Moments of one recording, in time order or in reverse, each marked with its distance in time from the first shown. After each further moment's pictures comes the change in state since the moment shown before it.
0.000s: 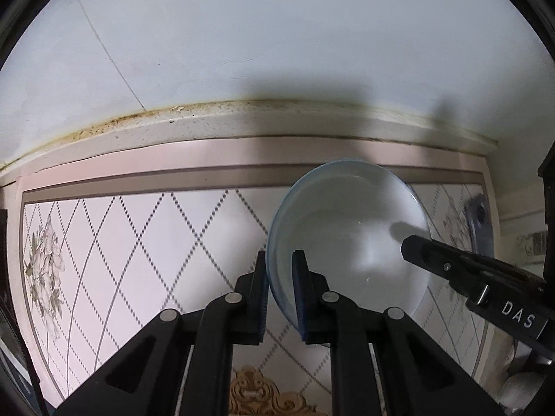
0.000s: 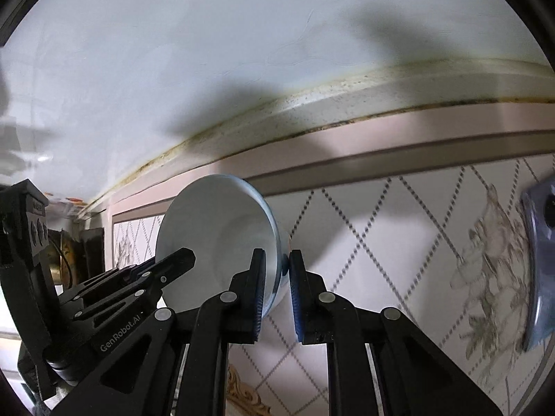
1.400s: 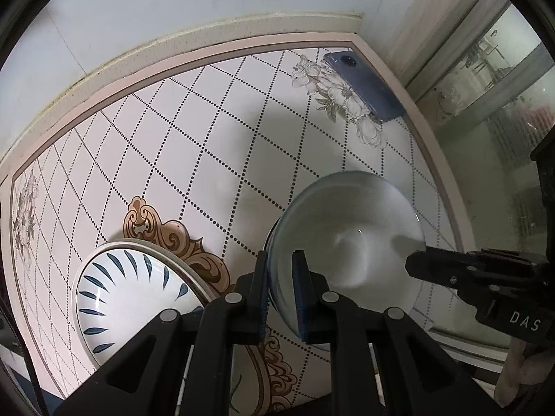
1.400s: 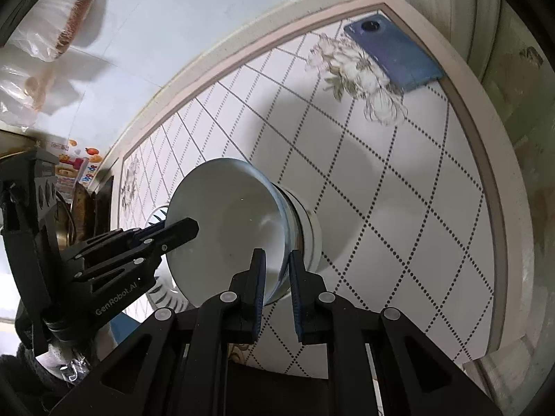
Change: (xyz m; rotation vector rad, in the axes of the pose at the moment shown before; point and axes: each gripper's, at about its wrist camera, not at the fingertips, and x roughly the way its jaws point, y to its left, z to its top) left arm -0.053 -0.109 -0.197 0.279 0.014 -0.060; right arm -0.136 -0.092 -0.258 0.082 -0.032 -0.003
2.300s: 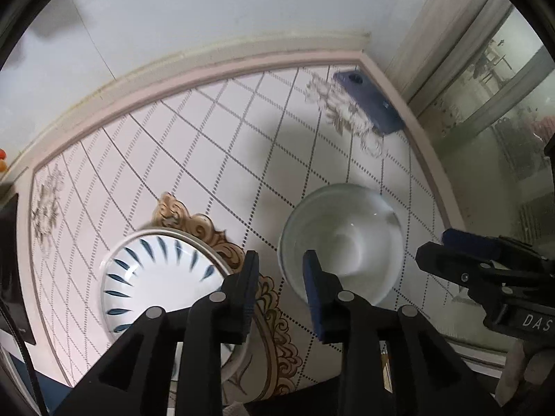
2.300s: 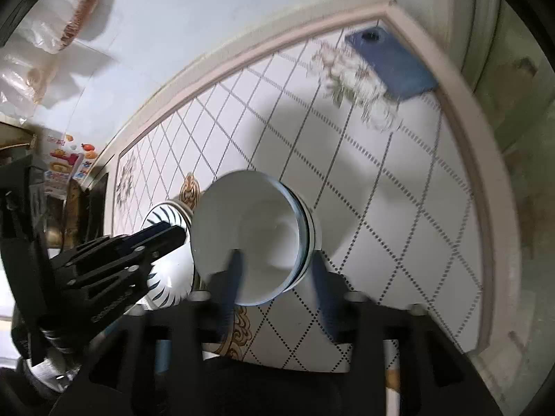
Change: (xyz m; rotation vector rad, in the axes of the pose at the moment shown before) left arm -0.052 0.005 -0.017 -0.020 -0.065 0.036; right arm -0.030 0.027 -0.006 -0.046 -0.056 -0.087
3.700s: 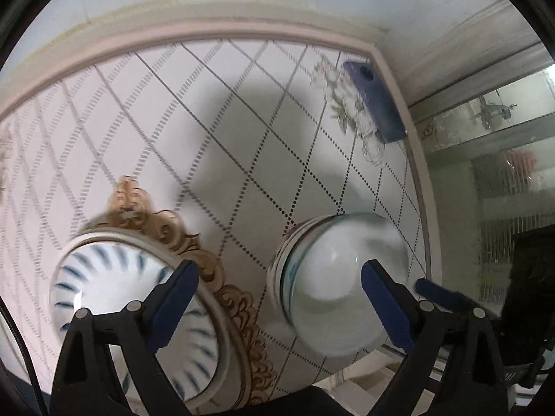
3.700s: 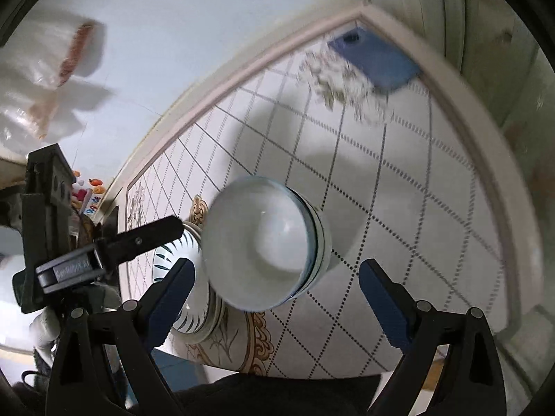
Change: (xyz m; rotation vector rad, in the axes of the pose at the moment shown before) left arm 0.076 0.037 0.034 -0.145 0.171 -0.232; right arm 0.030 -0.026 -0.014 0.169 -0.026 0.137
